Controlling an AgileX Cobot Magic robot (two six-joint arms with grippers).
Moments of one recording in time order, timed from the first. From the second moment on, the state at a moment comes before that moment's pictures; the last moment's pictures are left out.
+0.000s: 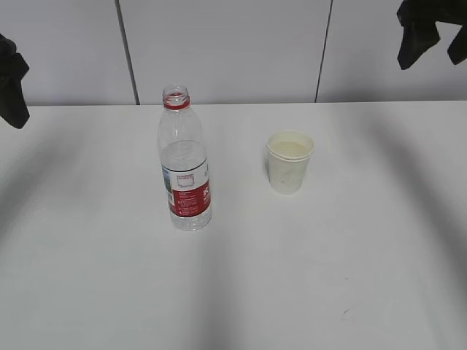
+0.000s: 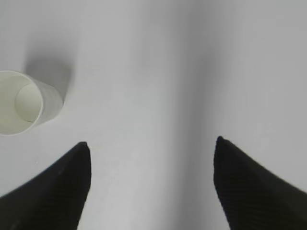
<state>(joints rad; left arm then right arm) -0.09 1.62 -1.47 0.00 1.23 0.05 0.02 1.85 -1.87 0.01 1.24 -0.06</state>
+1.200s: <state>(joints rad) -0.09 1.21 -0.96 -0.01 1.23 0.05 0.02 1.20 -1.06 0.02 1.24 -0.06</state>
